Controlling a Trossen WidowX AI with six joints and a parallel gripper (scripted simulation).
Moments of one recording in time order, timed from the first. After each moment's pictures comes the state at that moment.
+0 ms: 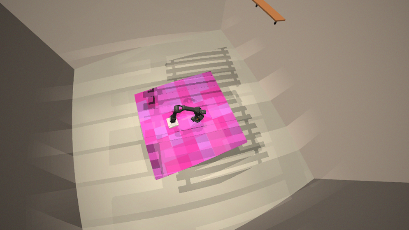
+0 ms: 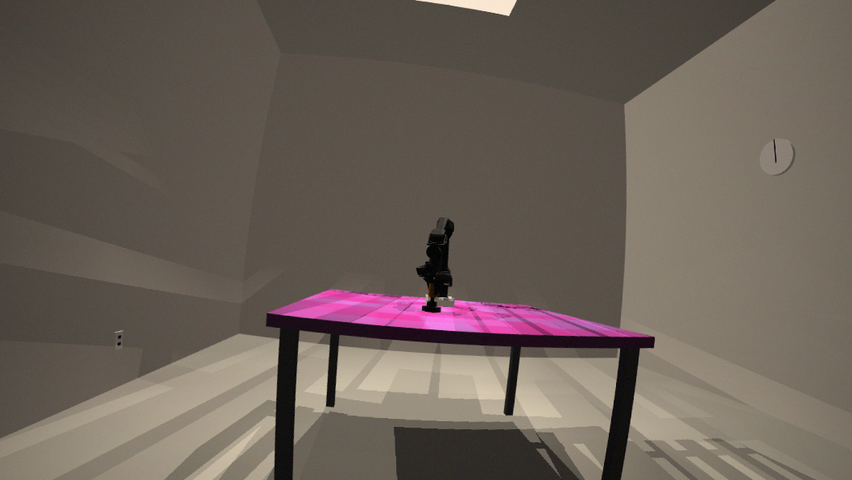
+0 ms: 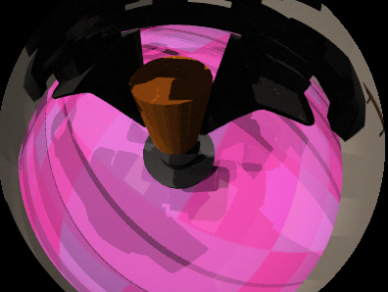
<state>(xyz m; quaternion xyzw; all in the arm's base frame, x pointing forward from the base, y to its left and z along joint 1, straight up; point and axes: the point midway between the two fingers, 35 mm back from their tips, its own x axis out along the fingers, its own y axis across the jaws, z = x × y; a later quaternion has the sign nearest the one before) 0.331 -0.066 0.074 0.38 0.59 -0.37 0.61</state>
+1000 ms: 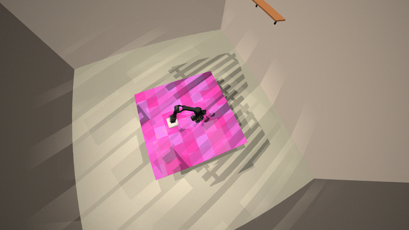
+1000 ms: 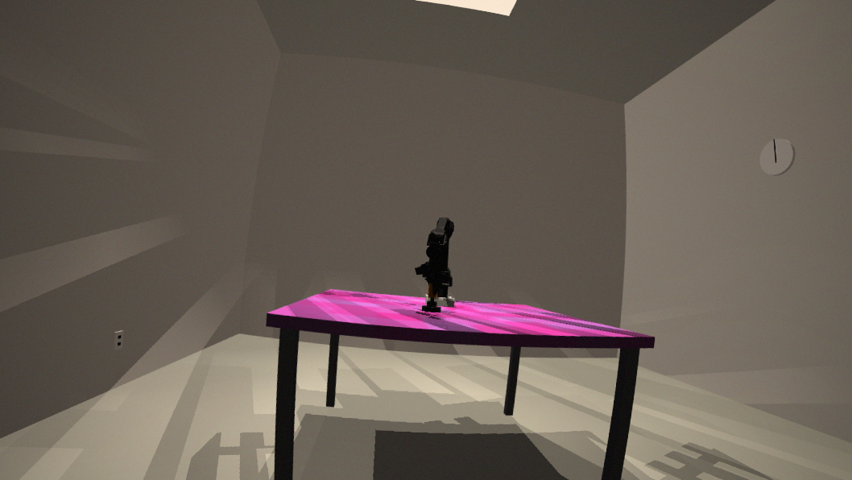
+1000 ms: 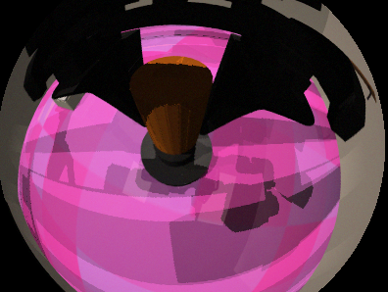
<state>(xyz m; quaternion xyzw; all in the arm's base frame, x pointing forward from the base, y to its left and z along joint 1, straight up) 0.335 -0.067 0.073 0.44 0.55 -0.43 0.57</state>
